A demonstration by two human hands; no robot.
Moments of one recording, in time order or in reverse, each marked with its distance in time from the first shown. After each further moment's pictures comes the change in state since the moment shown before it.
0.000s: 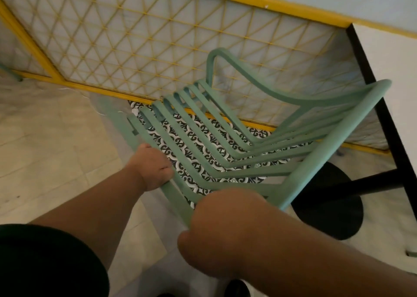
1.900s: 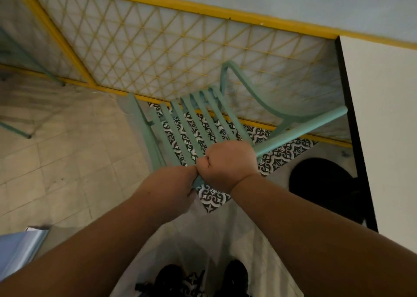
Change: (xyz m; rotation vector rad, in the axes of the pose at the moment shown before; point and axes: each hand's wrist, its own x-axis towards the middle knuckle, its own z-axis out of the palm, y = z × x) left_hand -0.139 0.143 -0.176 -0.446 0.029 -0.251; right_hand -0.001 0.048 0.010 -0.178 0.756 0.053
